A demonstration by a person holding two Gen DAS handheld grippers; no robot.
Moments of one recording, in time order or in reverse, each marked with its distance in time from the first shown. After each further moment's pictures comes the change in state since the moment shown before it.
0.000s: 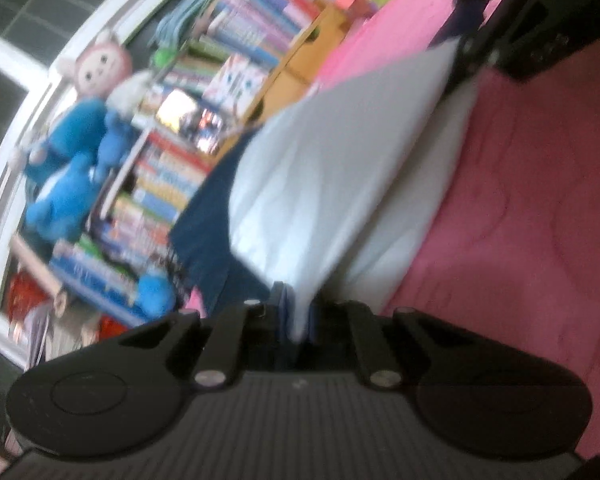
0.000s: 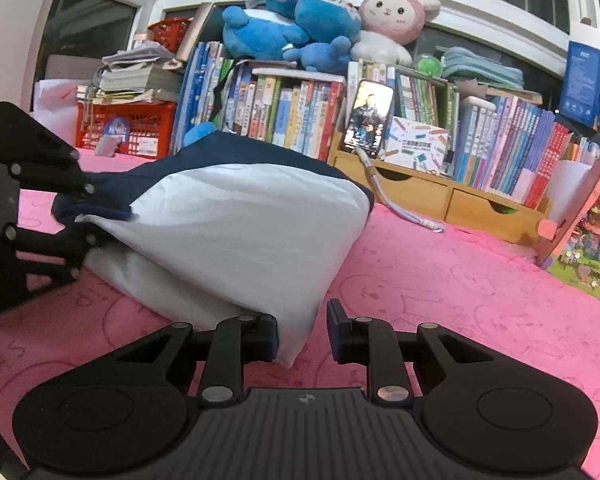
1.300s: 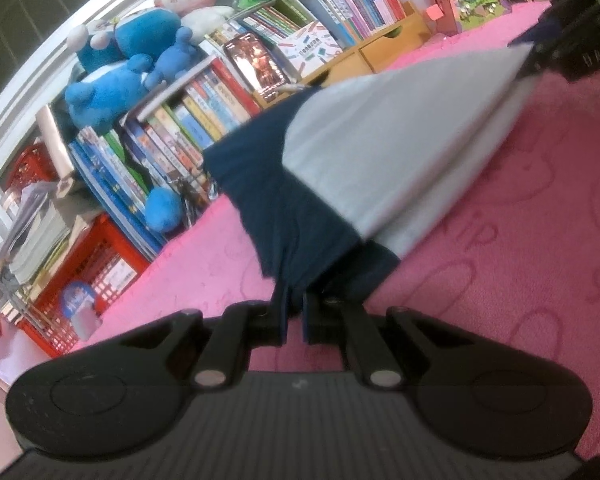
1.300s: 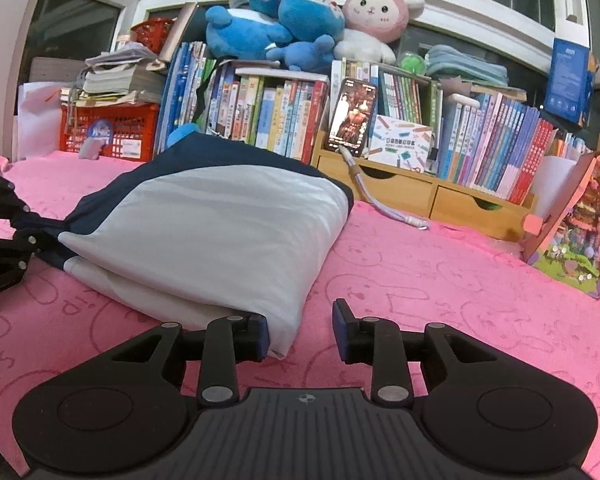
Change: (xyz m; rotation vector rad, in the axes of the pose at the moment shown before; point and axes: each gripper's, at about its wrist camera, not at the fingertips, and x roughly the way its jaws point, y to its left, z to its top) left arm -0.006 0.019 -0.041 -0.352 0.017 -0.015; right arm -0.004 -0.006 0.010 0.050 -0.002 -0.057
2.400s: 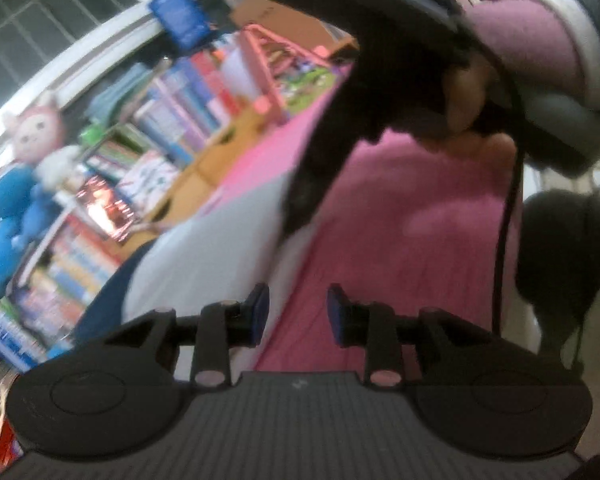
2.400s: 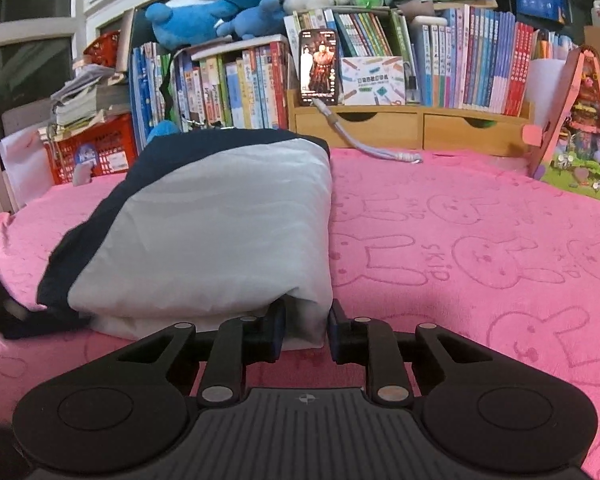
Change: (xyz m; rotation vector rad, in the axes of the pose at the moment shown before) left arm -0.035 -0.101 0.074 0.289 -0.220 -0.319; right arm 0.018 -0.058 0.003 0.255 0.160 0.131
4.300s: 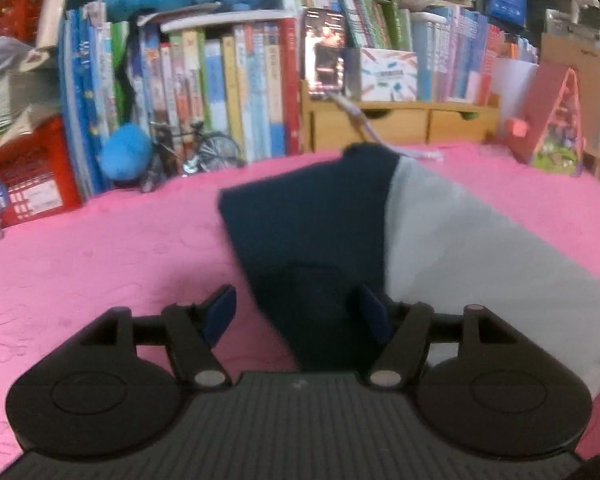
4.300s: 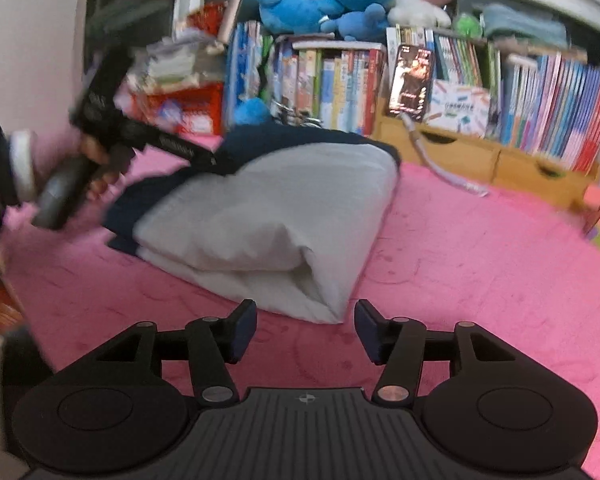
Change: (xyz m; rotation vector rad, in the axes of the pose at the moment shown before) left arm 0.057 0.202 -0.101 -0.879 0.165 0.116; right arm -0.024 0.002 -0.015 -0.216 -0.052 0.208
